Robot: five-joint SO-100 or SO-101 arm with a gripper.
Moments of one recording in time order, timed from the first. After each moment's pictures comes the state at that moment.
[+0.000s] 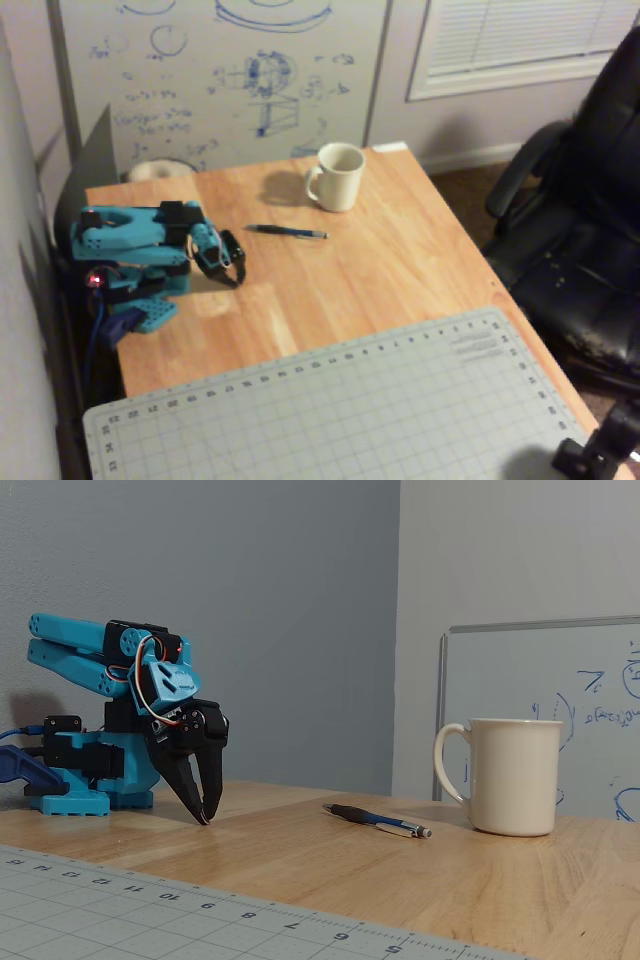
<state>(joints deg) 5.0 164.4 178.3 51.4 -15.2</state>
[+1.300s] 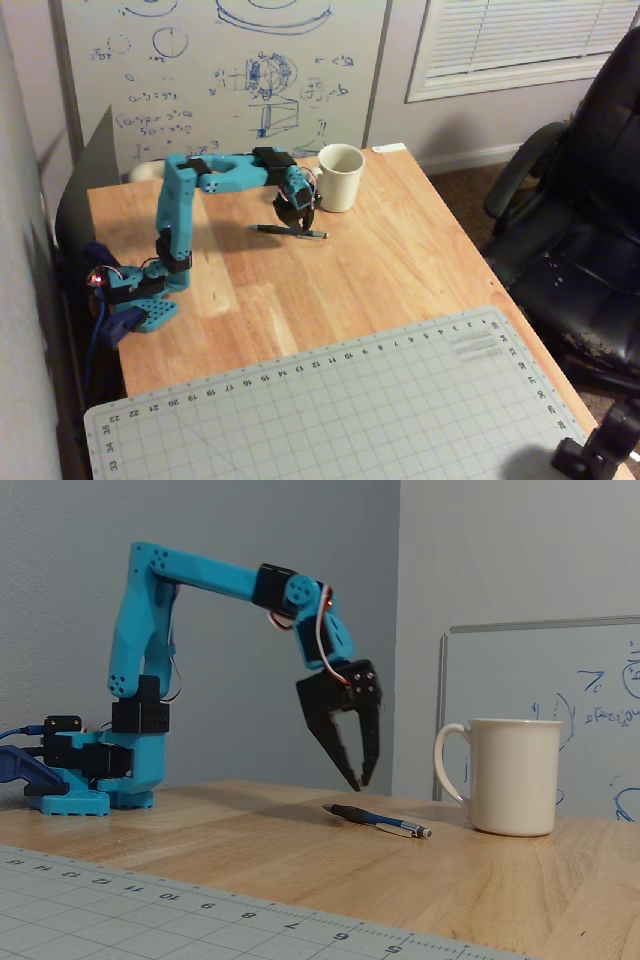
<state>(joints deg) -7.4 79.1 96.5 52.1 -15.2</state>
